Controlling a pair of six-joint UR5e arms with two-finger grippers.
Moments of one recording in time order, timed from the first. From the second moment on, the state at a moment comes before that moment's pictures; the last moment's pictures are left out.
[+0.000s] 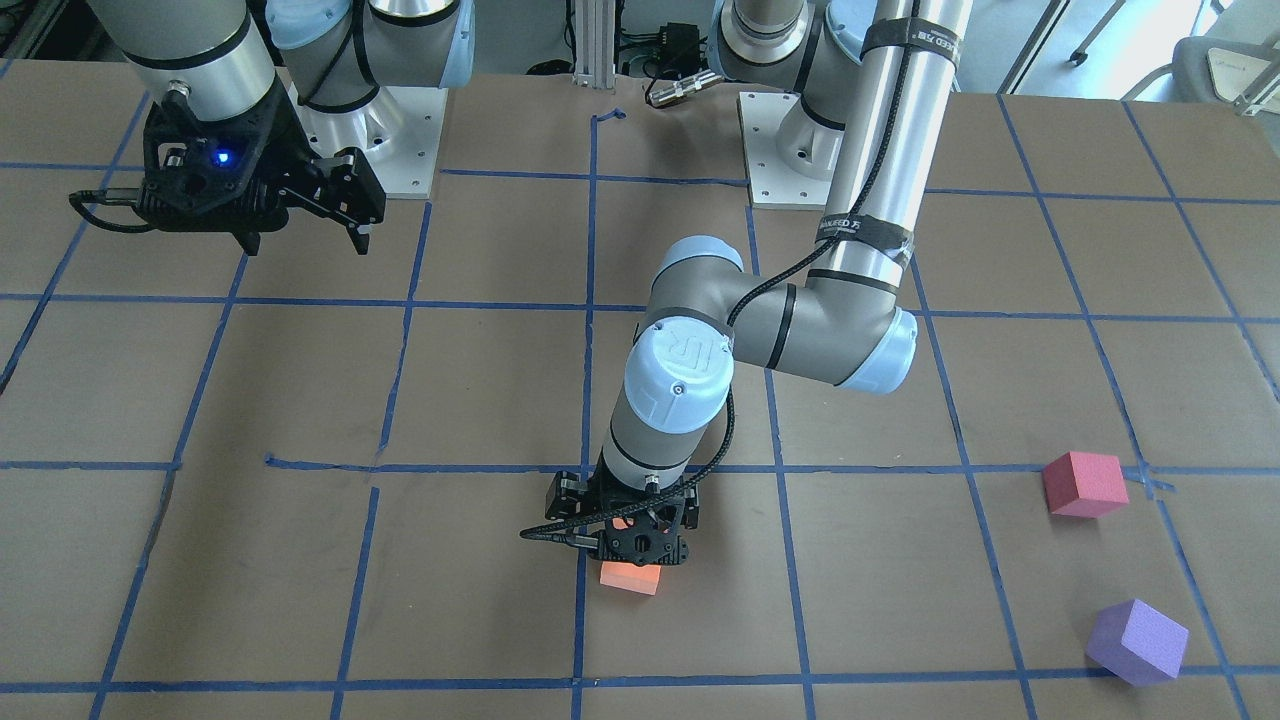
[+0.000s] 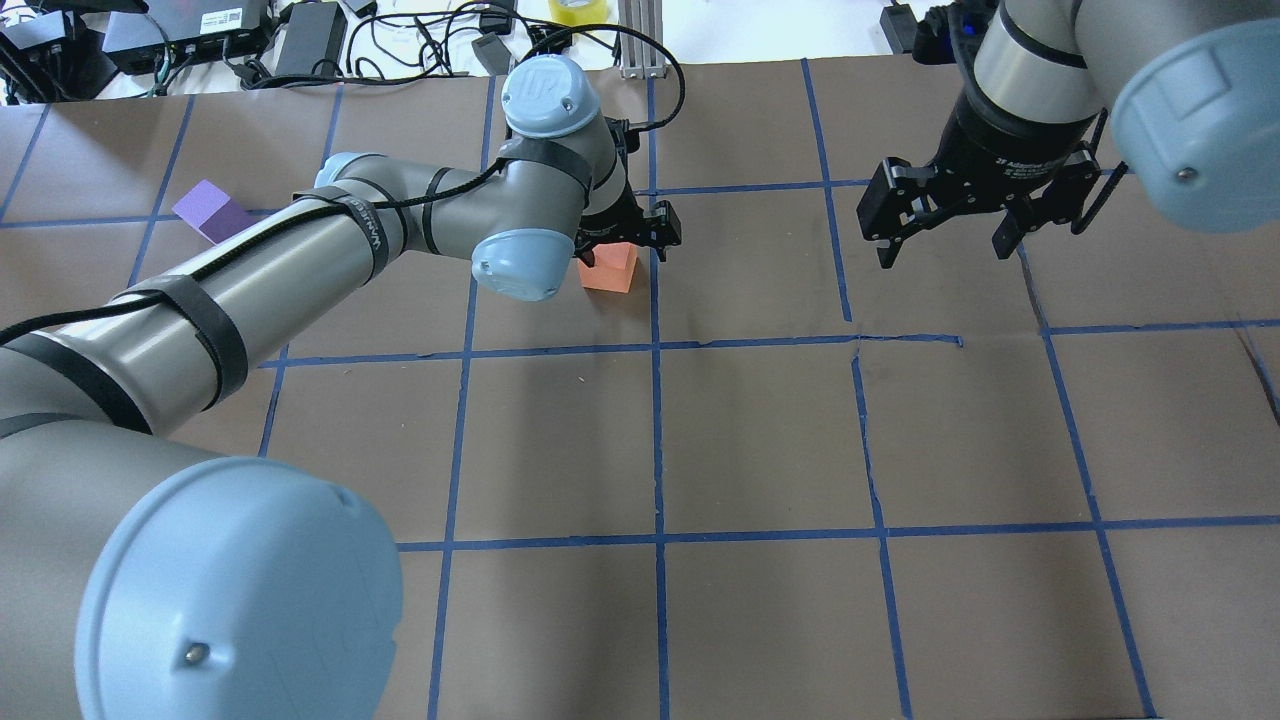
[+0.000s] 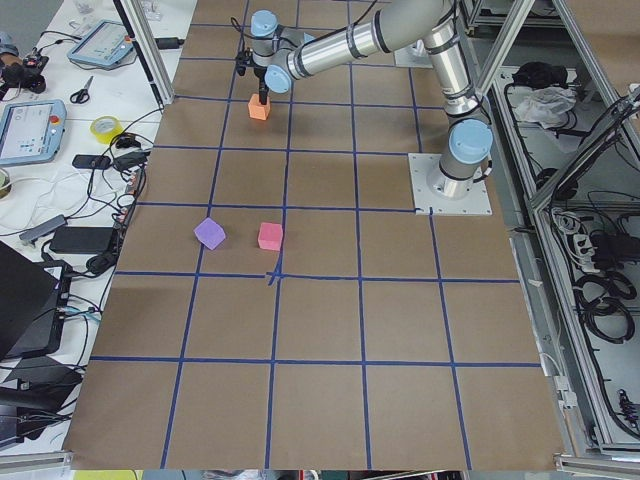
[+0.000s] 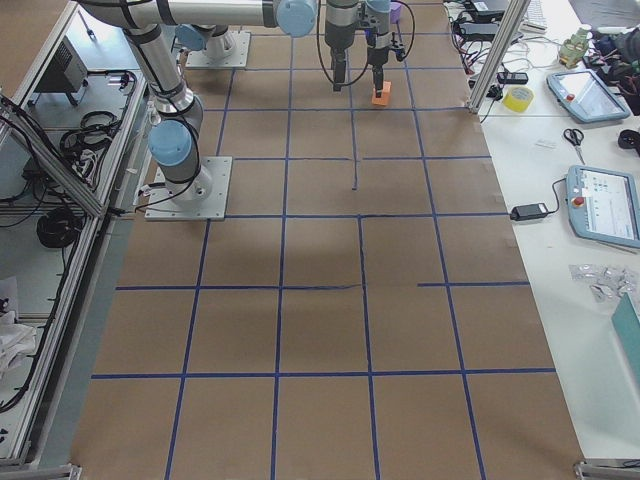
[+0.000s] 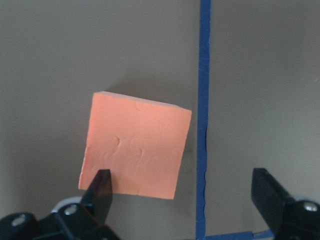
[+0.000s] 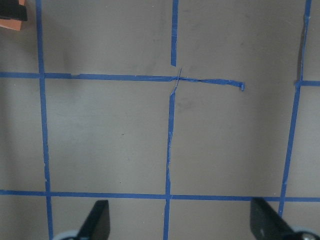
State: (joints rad) left arm -1.84 -2.19 -1.52 -0.84 1.46 -0.25; right arm 1.58 -1.60 1.62 -1.57 -1.58 -0.03
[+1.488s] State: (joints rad) left arm -1.84 -2.18 -1.52 -0.83 1.62 -0.13; right arm 1.58 -1.60 1.63 -1.57 -1.58 -0.03
